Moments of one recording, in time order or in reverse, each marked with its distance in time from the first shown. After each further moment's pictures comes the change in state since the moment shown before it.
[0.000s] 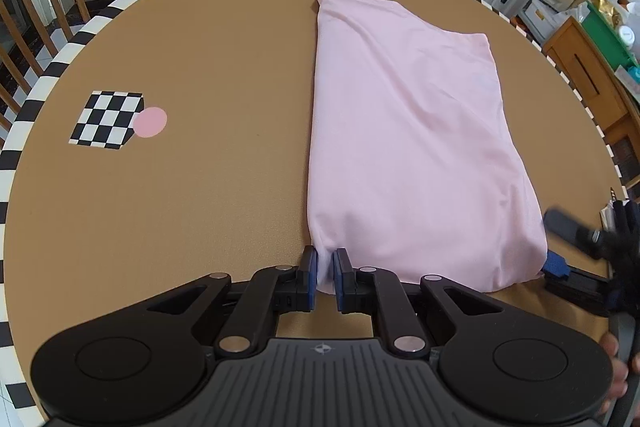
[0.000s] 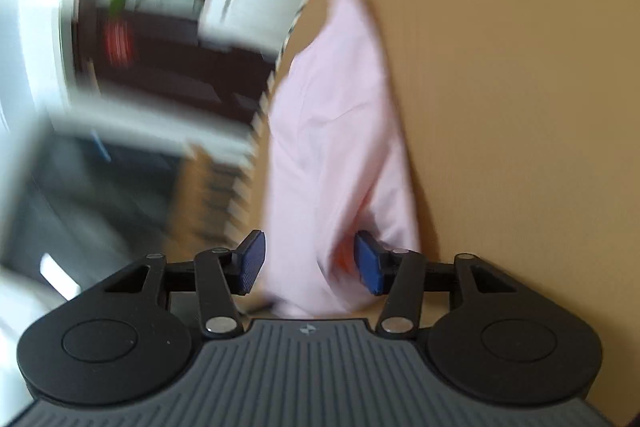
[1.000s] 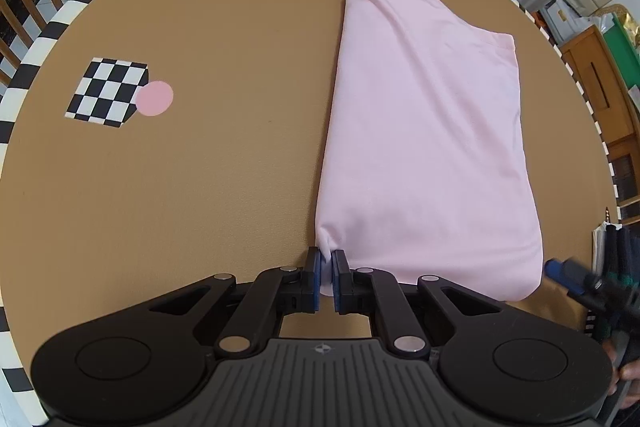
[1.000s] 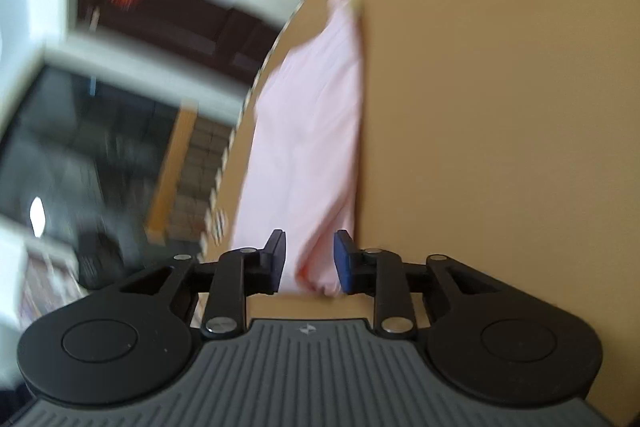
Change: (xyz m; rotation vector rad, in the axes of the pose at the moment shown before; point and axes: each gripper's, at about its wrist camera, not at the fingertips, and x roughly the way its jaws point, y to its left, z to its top) left arm 0.012 0.017 0.027 -0.108 0.125 -0.032; right arm -0.023 0.033 0.017 -0.385 0.199 -0.245
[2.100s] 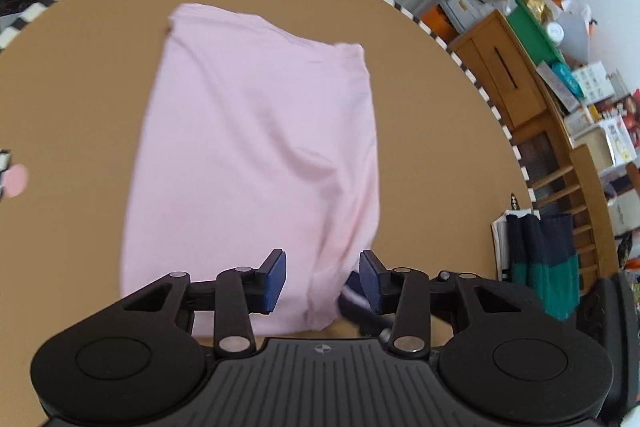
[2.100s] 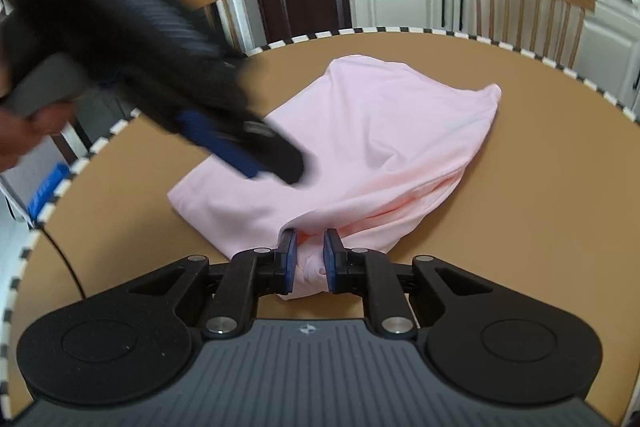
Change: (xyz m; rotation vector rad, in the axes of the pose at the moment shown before) left arm -0.004 -0.106 0.020 0.177 -0.031 -0.209; right arm 0.062 0.122 -0.035 -0.780 0.031 -0.375
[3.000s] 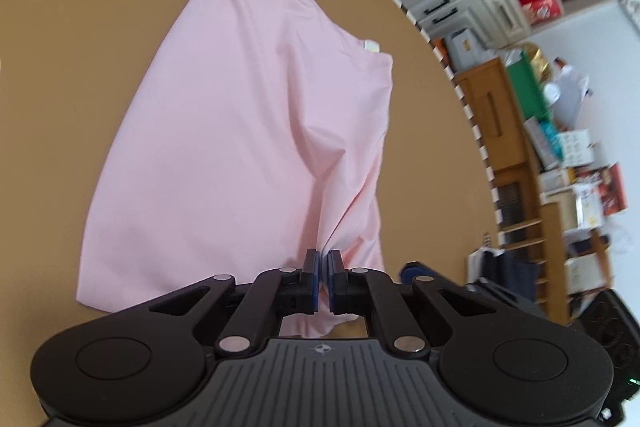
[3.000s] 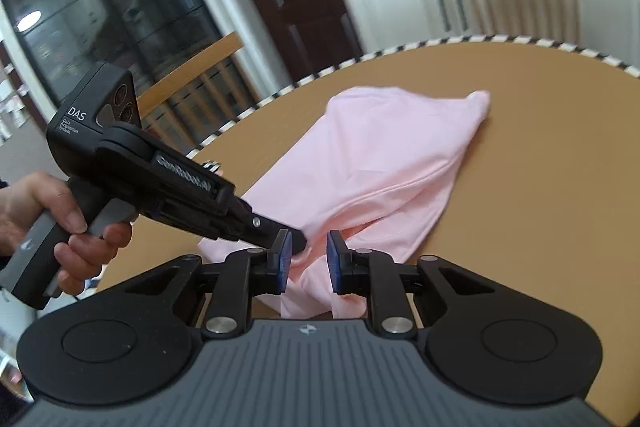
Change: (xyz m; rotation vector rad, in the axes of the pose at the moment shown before) left arm 0.021 0.065 -0.034 -0.277 -0.066 -0.221; right arm -0.024 -0.061 0.006 0.217 -0.086 0.226
